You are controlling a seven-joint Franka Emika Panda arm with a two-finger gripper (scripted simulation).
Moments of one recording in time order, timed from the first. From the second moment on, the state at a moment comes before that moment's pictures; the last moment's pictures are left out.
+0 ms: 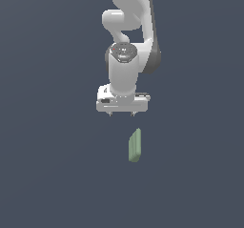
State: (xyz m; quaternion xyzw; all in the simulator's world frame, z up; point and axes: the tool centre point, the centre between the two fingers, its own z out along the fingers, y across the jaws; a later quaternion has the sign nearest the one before) arm -0.006 0.000 0.162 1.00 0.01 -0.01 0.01
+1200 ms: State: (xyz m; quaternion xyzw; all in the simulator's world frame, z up) arm 0.001 0.011 0.151 1.00 0.01 -0.02 0.01
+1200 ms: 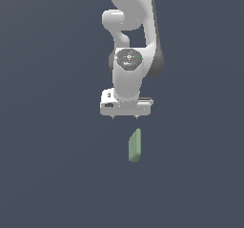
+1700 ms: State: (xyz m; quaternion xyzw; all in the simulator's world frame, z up) arm 0.046 0.031 0.150 1.00 -0.02 -0.01 0.01
